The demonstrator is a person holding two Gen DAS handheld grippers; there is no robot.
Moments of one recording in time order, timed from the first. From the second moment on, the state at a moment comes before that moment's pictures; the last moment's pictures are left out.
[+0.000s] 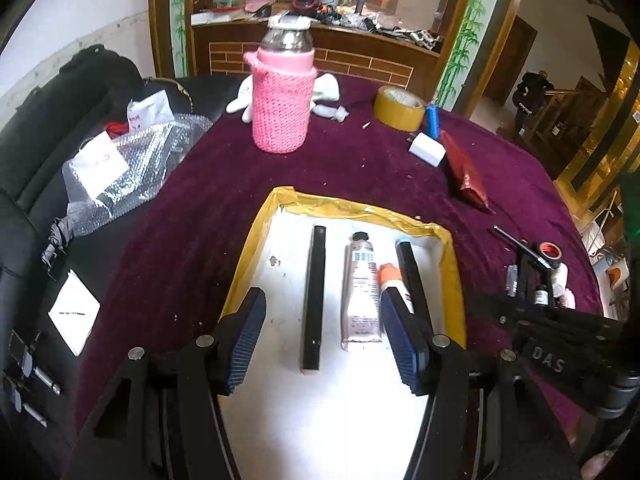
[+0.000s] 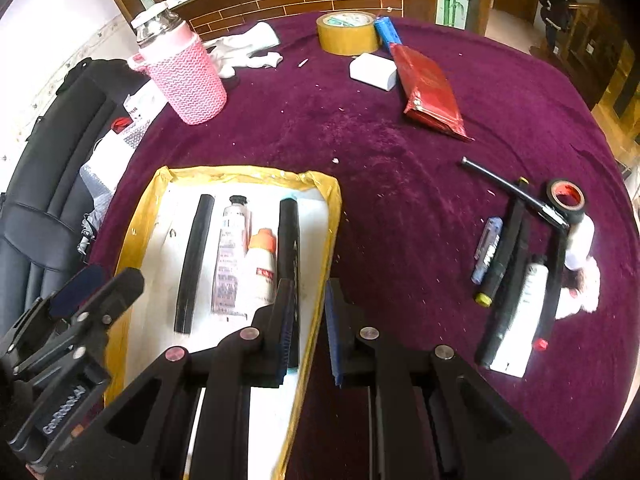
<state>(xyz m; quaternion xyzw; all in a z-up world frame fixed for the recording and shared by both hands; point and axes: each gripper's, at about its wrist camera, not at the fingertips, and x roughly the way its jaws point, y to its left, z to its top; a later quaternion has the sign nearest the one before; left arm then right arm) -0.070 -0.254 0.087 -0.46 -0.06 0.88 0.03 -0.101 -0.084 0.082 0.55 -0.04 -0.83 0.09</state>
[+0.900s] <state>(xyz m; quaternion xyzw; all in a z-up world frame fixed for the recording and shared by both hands) -0.033 -0.172 0.100 -0.47 -0.05 0.87 0.10 0.012 0.150 0.041 0.55 -0.22 -0.80 -0.07</state>
